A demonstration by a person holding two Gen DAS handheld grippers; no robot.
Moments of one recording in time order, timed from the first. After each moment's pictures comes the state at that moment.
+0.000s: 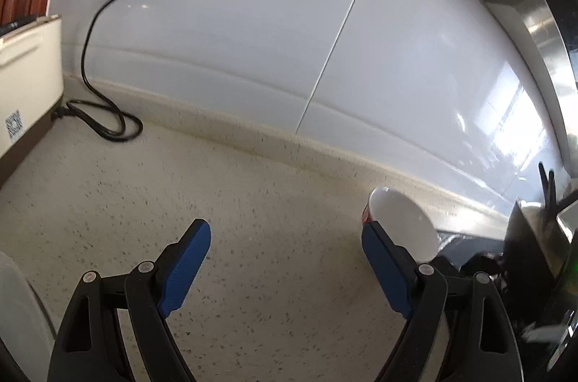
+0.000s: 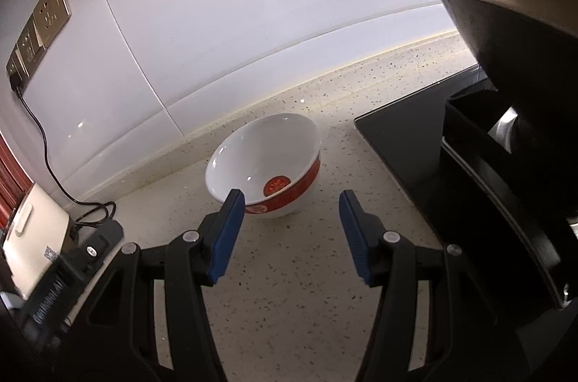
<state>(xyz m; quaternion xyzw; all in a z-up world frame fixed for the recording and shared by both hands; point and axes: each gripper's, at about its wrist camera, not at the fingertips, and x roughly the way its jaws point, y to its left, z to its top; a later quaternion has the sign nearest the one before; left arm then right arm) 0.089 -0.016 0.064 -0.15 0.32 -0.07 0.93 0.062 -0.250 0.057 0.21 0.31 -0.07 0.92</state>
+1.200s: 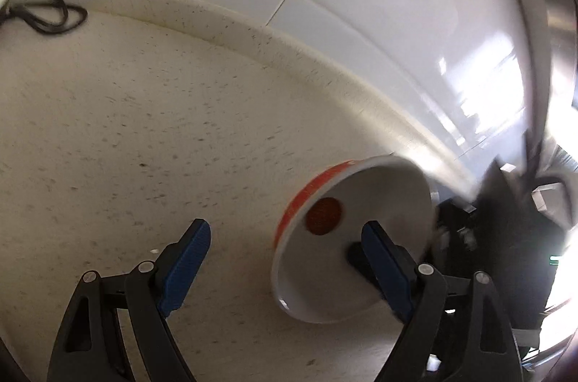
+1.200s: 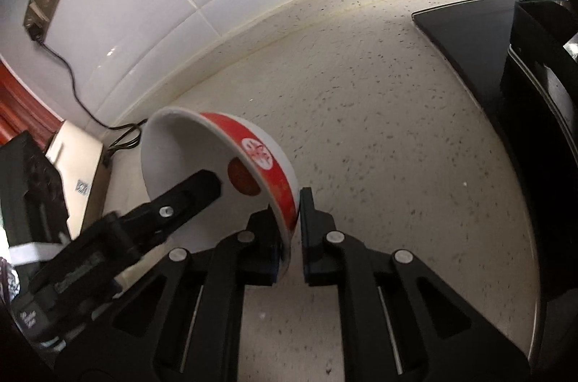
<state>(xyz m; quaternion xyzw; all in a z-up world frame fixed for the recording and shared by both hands) 0.107 -0.032 0.023 -0.19 0.47 -0.17 0.84 0.048 -0.233 0.028 0.23 0.45 0.07 0.86</state>
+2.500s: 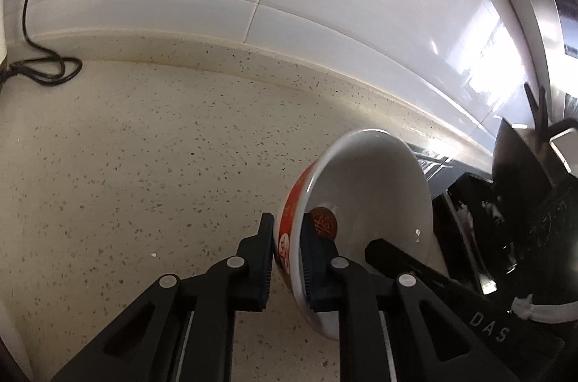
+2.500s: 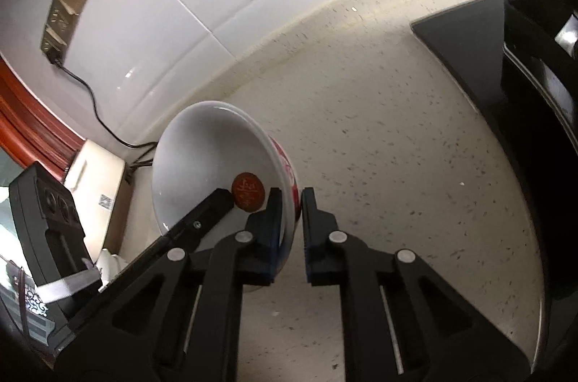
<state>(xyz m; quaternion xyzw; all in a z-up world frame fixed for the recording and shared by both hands) 0.093 -0.060 0.030 -0.13 0.43 -0.16 0.88 0.047 -0.241 0.035 0.27 0.41 0.09 0.87</state>
